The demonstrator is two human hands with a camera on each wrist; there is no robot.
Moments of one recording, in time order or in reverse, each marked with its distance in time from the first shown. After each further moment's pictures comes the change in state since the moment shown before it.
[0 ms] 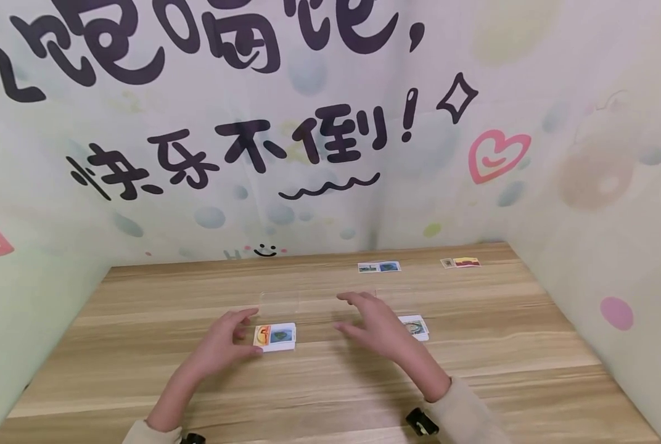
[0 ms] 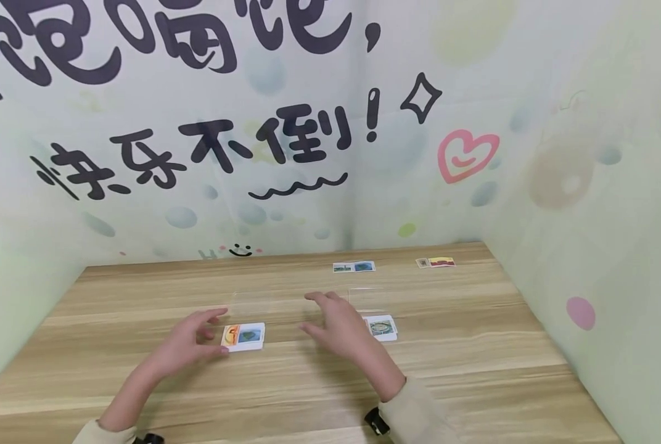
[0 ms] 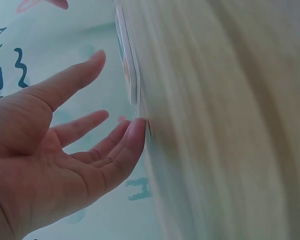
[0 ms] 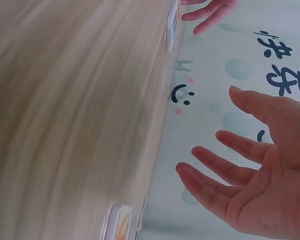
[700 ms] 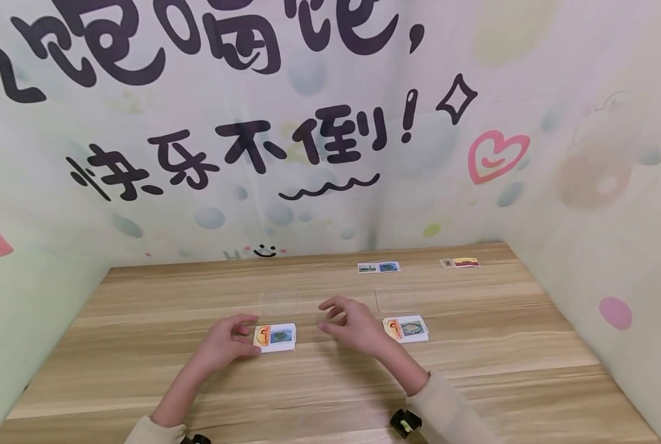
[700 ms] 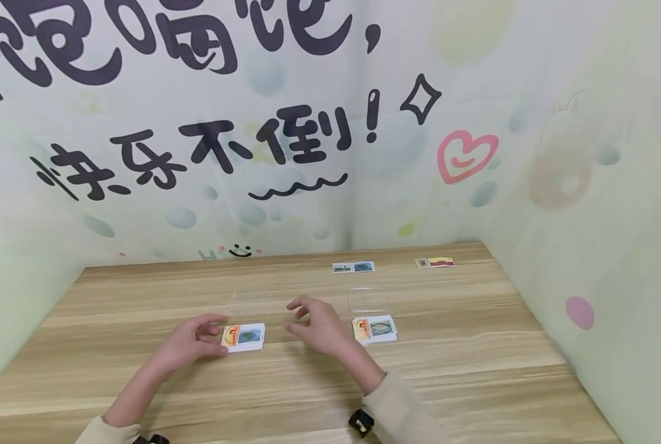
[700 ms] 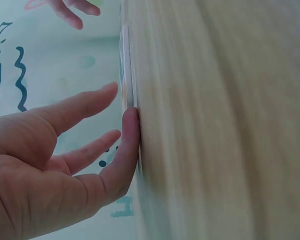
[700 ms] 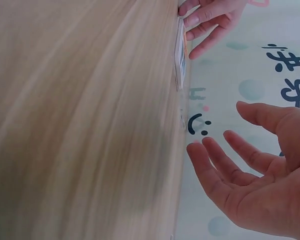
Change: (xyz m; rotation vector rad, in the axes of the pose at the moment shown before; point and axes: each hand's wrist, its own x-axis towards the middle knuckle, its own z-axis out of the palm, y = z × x) left_hand 0.007 -0.001 0.006 -0.238 0.019 -0.231; right_hand 0.015 -0.009 0.024 0.275 -0.081 0.089
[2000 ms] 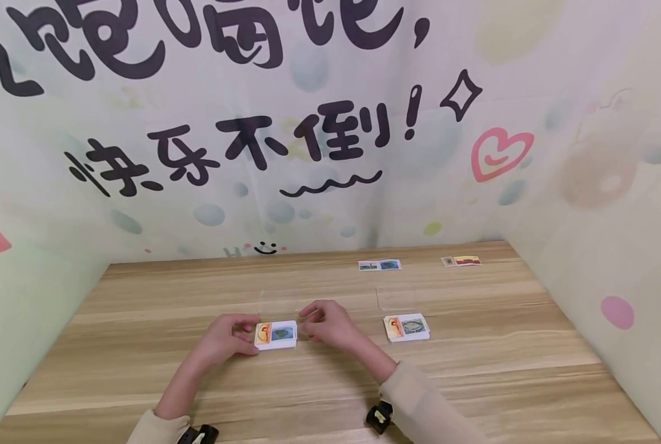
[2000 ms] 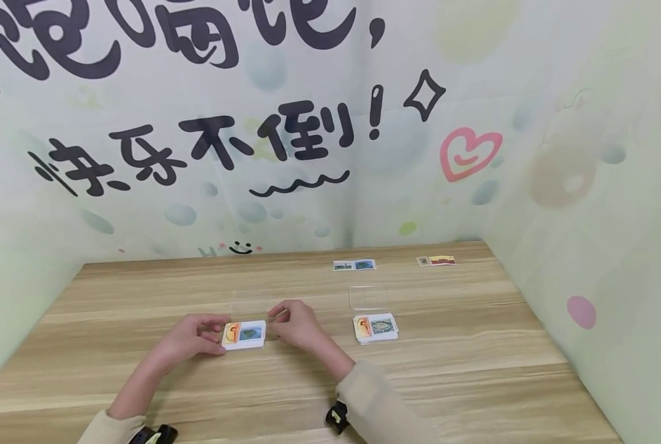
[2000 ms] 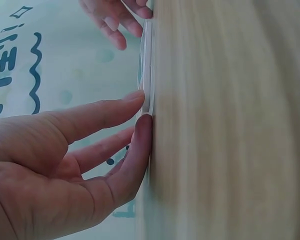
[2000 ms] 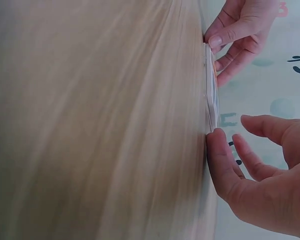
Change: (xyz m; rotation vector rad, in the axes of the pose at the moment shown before) left_hand 0.008 -0.003 -0.006 0.003 -0.061 0.035; right_hand 0.026 -0.003 0.040 0.265 -0.068 0.146
